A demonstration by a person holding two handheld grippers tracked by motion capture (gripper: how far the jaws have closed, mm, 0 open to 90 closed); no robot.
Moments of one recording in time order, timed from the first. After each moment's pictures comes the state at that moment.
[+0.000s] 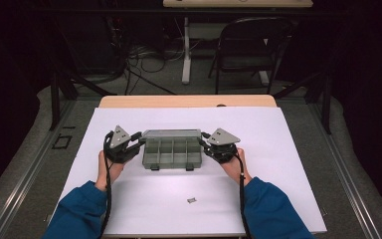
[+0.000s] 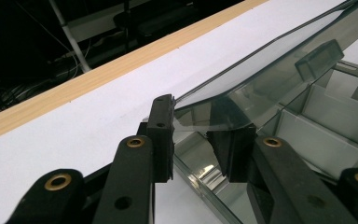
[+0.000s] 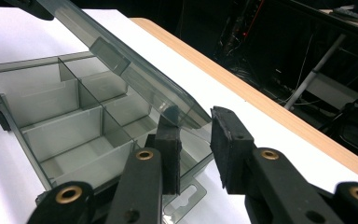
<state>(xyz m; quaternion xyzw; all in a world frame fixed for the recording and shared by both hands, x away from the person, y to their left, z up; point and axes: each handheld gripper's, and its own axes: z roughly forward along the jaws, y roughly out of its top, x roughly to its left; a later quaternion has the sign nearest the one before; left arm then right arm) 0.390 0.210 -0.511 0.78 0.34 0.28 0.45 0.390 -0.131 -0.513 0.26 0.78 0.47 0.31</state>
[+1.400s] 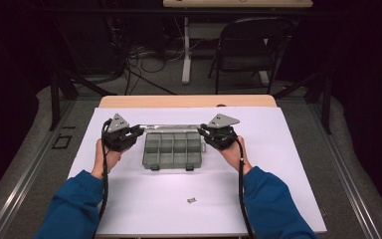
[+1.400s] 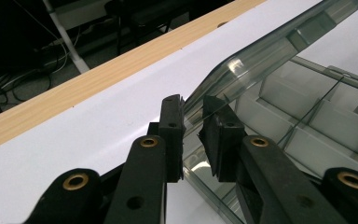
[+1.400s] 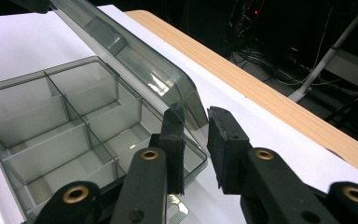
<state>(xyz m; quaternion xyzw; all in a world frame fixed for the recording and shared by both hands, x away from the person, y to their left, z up) 0.417 0.216 -0.488 0.79 0.34 0.24 0.44 0.423 -0.131 -0.491 0.28 0.80 0.46 0.27</state>
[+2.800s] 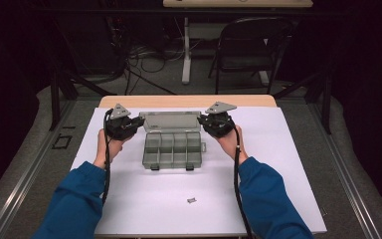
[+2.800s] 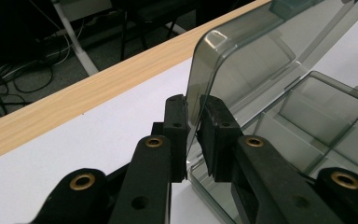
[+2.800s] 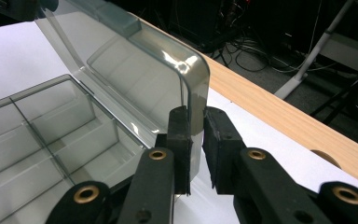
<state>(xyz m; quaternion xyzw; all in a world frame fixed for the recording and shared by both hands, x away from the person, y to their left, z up) 0.449 0.214 -0.479 0.79 0.37 0.24 0.43 0.456 -0.126 -0.477 0.32 0.79 0.45 0.25</state>
